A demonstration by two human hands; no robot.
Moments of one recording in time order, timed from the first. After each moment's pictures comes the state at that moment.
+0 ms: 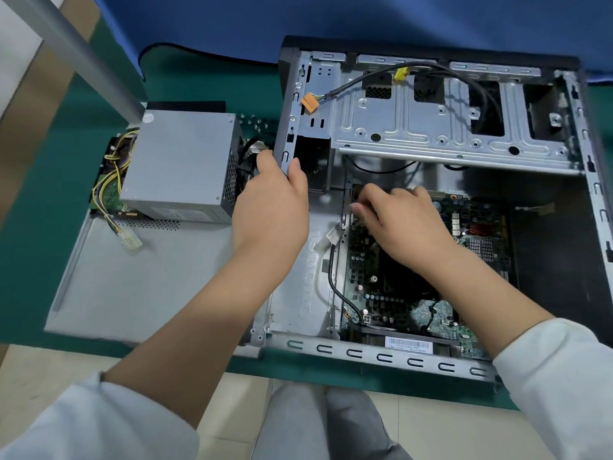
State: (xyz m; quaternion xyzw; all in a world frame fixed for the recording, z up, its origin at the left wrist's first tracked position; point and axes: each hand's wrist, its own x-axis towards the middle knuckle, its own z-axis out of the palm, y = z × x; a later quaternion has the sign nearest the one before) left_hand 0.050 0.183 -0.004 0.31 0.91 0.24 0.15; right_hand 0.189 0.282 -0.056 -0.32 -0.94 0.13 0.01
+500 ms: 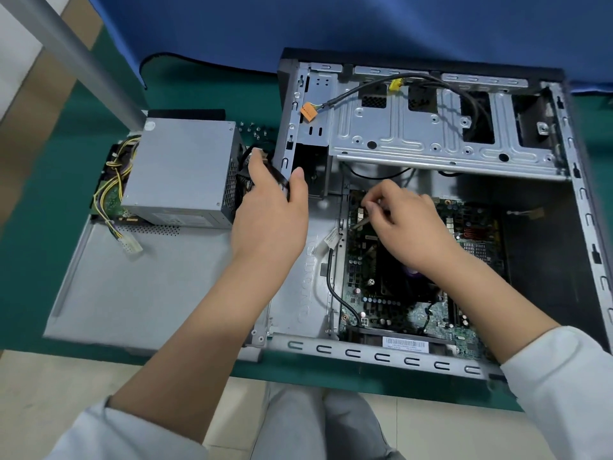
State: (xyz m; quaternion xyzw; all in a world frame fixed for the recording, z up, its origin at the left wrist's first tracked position) left_hand 0.053 0.171 -0.002 0.29 0.89 0.30 0.19; right_hand 0.197 0.280 -0.043 -0.37 -0.89 0.26 0.08
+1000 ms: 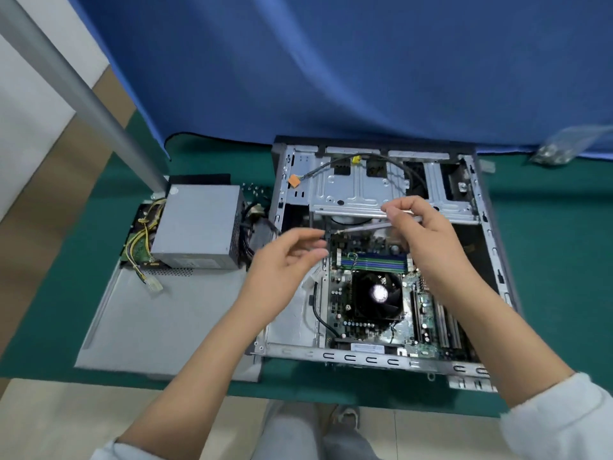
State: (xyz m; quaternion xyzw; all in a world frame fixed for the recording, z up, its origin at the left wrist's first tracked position) left_hand 0.073 0.146 0.051 0.40 0.70 0.47 0.37; right_hand 0.235 0.273 0.066 -0.46 -0.62 0.58 0.27
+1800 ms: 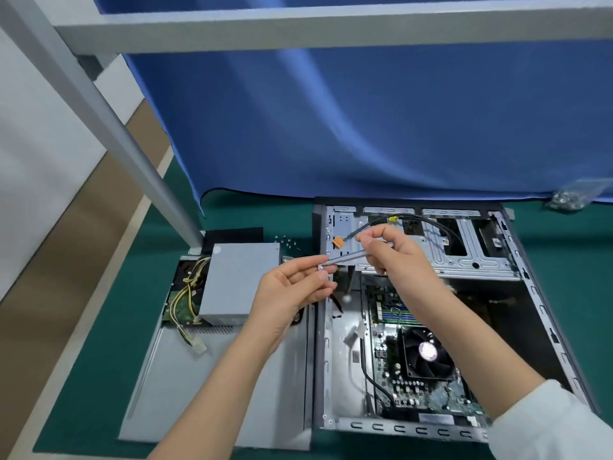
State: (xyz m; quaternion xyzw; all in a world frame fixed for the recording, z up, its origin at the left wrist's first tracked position) left_hand -0.019 0.149 0.069 0.20 0.53 0.64 0.53; right_hand 0.120 0.263 0.097 -0.43 -0.60 0.62 0.25
